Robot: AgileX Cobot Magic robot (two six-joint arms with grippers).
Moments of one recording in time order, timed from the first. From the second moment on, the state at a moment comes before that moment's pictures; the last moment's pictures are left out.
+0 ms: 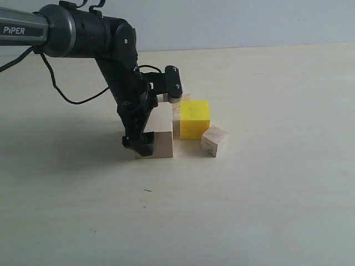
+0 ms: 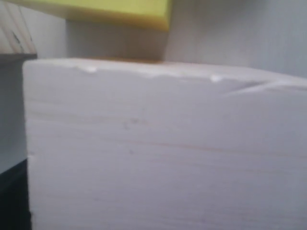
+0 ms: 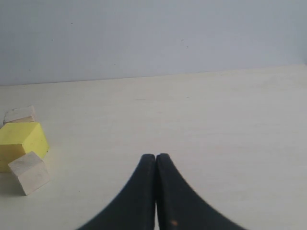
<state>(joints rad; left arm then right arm) -0.58 2.19 -1.58 -0.12 0.89 1.02 0.06 0.01 0.00 -0.03 0.30 0.08</state>
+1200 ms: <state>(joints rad) -0.53 1.81 -1.58 -0.21 0.95 0.92 0.06 0.01 0.00 -0.03 0.30 0.08</state>
